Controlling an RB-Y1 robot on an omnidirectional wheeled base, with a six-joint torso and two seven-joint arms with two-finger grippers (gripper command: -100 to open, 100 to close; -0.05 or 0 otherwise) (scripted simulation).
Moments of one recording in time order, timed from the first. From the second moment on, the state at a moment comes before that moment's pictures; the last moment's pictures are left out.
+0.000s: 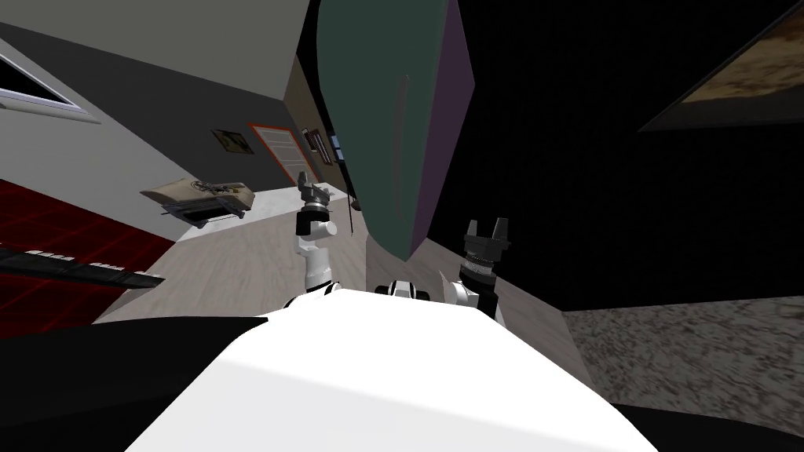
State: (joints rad) left arm -0.27 0.21 0.55 -1.85 0.20 0.04 0.13; right arm 0.45 0.02 0.06 -2.24 0.00 -0.63 -0.11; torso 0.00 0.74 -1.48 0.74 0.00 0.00
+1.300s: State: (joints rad) left arm -0.61 0.19 0.68 -1.58 0.26 0.29 0.16; right arm 0.45 0.02 0.06 -2.24 0.00 -0.63 -0.11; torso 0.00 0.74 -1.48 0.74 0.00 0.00
